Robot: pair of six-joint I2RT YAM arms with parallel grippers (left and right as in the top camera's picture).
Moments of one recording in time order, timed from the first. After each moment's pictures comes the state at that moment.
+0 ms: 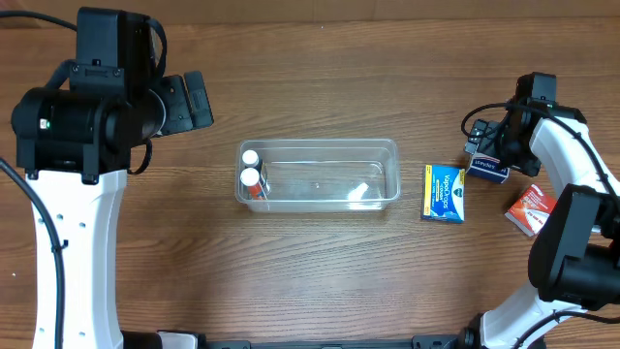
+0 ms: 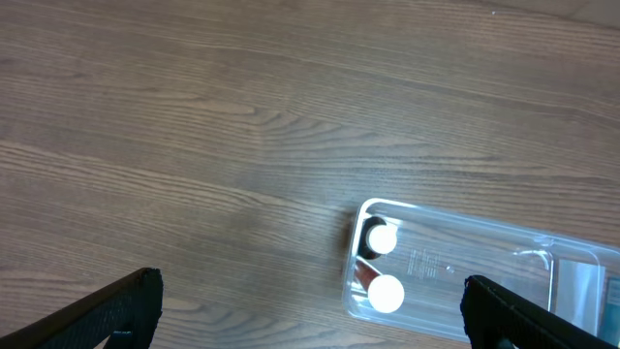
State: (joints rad) left arm -0.12 1.55 2.04 -1.47 -0.13 -0.32; right arm -0.22 1.88 1.31 -0.76 0.05 0.19
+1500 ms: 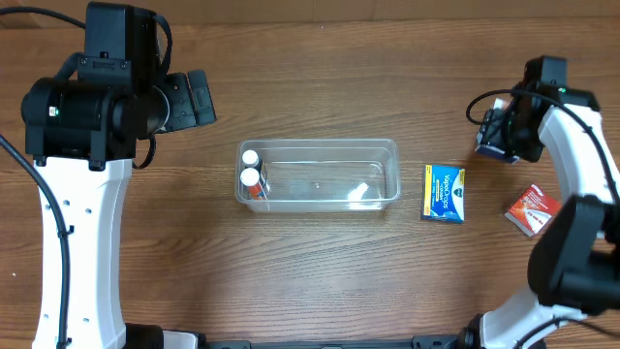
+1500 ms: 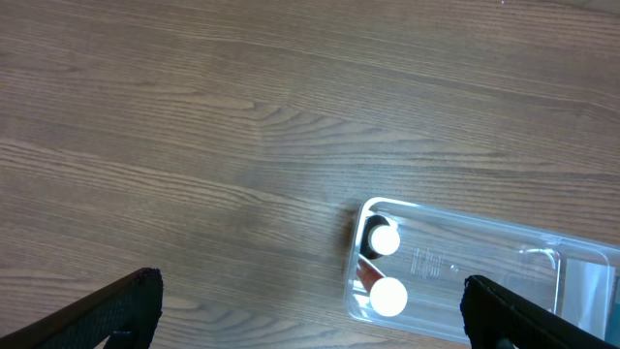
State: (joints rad) left arm -0.12 1.57 2.04 -1.47 -0.13 -0.32; right arm -0.20 1.83 1.46 -0.94 0.00 0.17
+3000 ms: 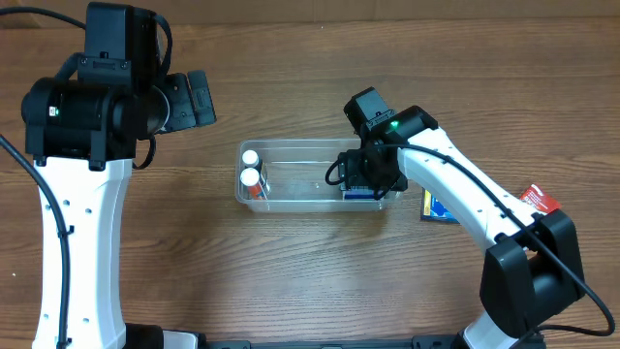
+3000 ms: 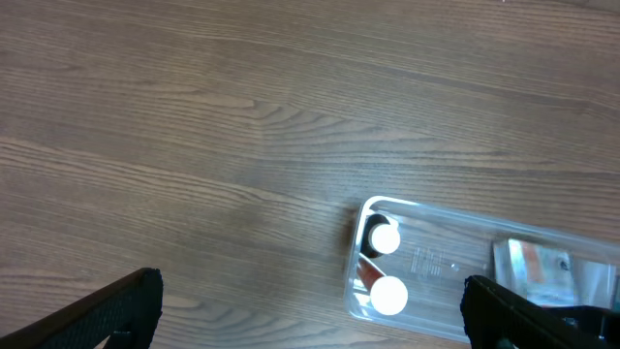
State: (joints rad) left arm -0.12 1.57 2.04 -1.47 -0.13 -0.32; right arm 0.50 1.81 1.41 -1.05 -0.07 0.48
